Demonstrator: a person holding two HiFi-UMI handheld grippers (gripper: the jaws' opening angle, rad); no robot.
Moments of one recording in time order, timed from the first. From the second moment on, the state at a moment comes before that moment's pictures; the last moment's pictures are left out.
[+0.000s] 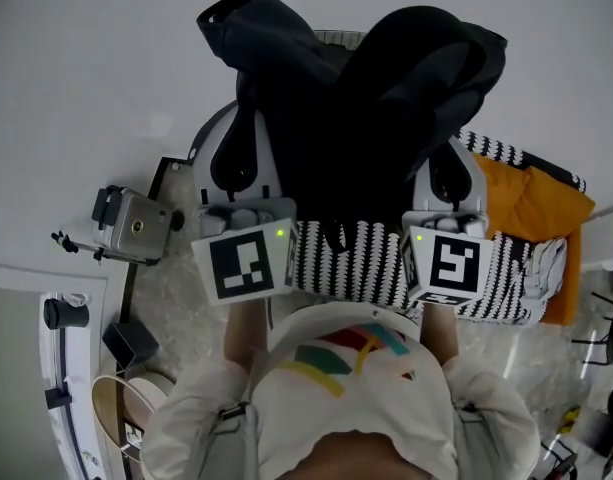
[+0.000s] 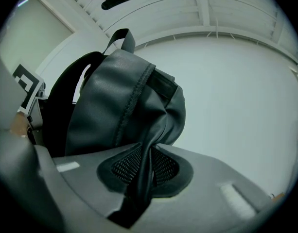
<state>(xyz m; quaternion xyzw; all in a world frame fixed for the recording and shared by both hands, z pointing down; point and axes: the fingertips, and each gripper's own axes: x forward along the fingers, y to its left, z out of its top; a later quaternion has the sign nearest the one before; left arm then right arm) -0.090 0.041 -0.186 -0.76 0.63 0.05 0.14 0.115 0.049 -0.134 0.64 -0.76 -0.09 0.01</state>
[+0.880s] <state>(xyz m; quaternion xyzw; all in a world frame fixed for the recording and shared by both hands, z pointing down) -0.084 0.043 -0.172 -0.77 0.62 0.03 0.12 0.117 0.052 -0.127 0.63 -0.77 -0.09 0.02</state>
